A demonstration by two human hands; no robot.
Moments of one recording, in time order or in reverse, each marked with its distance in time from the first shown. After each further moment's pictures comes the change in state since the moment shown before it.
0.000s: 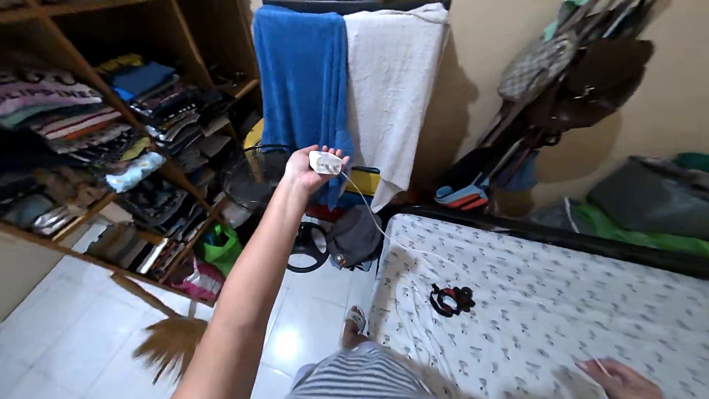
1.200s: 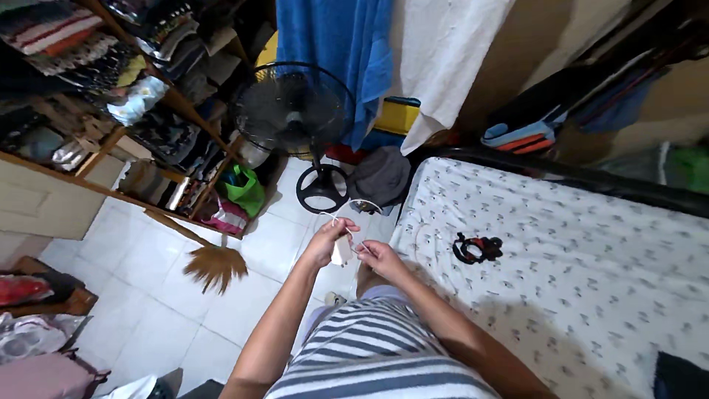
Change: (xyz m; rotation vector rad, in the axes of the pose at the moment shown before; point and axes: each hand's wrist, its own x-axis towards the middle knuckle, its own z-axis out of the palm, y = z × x) left_hand -0.059 -0.119 -0.247 0.702 0.003 -0.067; right_hand -0.072 -0.228 0.318 0.241 -0.944 -0.508
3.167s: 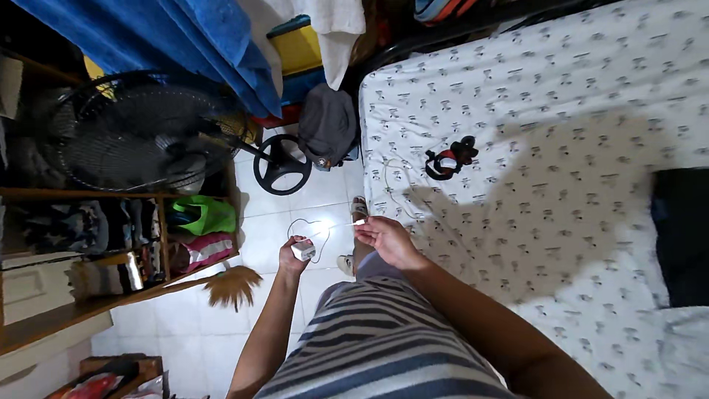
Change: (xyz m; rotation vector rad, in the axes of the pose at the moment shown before) left_hand 0.107 -0.108 -0.036 -0.453 0.511 -0.389; right_hand -0.012 0.056 -0.070 1.242 0.672 0.469
